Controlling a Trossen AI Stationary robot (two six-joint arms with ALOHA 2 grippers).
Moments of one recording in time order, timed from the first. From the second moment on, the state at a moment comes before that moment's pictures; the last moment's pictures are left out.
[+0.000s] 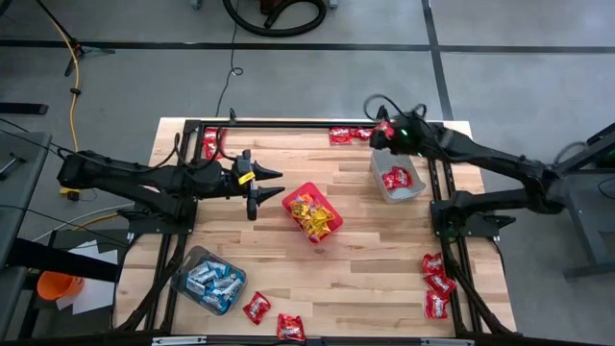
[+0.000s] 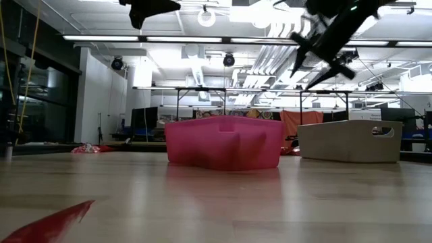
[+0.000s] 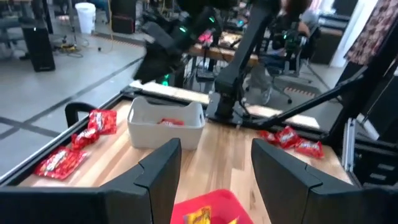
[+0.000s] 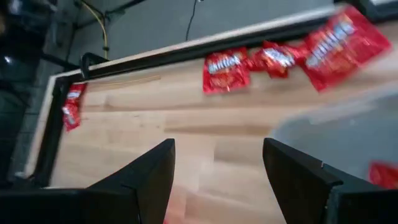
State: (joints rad) left arm -0.09 0.99 0.73 0.12 -0.26 -0.17; right arm -0.52 1.08 0.88 -0.55 0.19 1.01
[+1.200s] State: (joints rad) left arm 0.02 1.03 0.73 0.04 -0.40 -0.44; right arm -1.00 2.01 1.41 -0.86 0.14 0.22
